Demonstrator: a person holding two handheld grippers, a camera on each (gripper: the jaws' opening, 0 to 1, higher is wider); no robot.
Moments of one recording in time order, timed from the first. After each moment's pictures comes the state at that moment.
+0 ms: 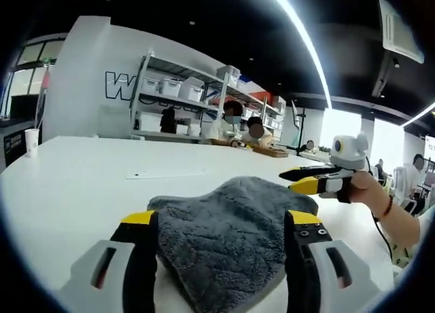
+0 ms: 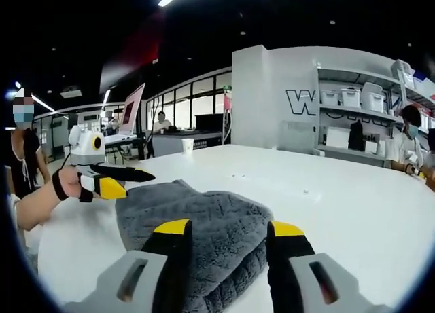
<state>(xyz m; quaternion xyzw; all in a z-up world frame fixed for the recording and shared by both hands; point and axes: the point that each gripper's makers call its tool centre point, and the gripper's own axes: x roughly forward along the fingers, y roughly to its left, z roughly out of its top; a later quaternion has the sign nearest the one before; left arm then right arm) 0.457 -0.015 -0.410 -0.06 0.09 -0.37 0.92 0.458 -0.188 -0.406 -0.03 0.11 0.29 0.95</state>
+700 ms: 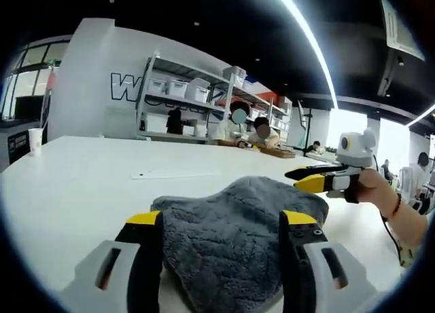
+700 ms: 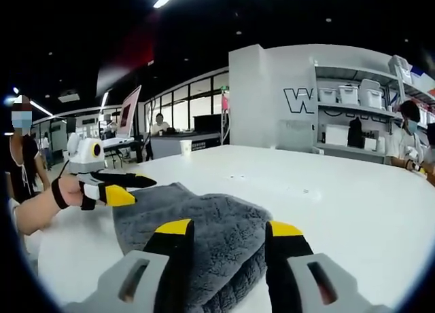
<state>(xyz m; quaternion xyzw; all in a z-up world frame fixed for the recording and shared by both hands) 0.461 -0.019 -0.414 -0.06 0.09 -0.35 0.93 0.467 -0.186 -0.405 -0.02 0.11 0.29 0.95</state>
